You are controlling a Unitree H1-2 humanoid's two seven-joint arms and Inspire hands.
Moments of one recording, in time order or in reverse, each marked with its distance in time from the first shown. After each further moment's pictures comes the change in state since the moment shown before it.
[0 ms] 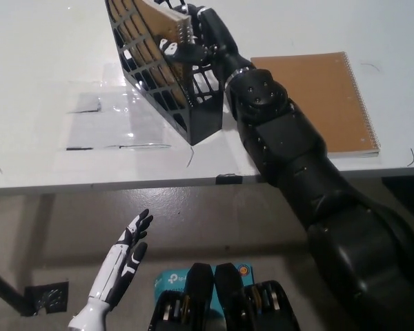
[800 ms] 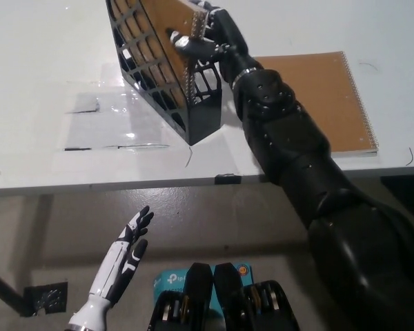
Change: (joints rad) left_arm -0.012 0.000 0.000 0.000 -0.004 0.001 0.000; right_arm -0.007 0.004 -0.176 0.022 0.068 0.013 0.019
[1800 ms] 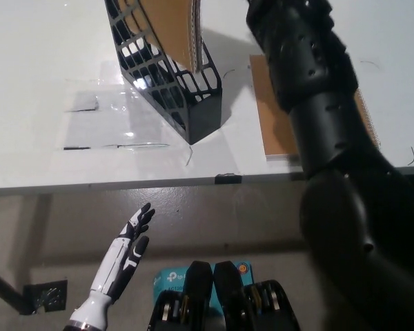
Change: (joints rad) left_arm -0.016 0.000 -0.001 0.010 0.002 0.000 0.000; right_arm -0.180 -0.003 -0.353 -0.250 0.327 0.378 0.013
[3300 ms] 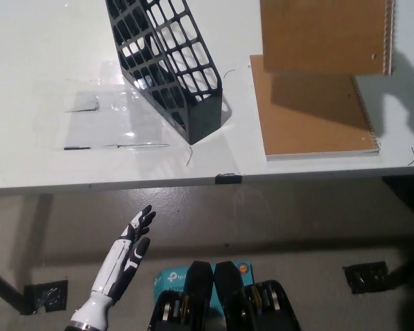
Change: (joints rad) left_arm -0.003 0.003 -0.004 0.022 0.000 -0.004 0.000; right_arm 0.120 -0.444 0.184 0.075 0.361 0.222 0.110
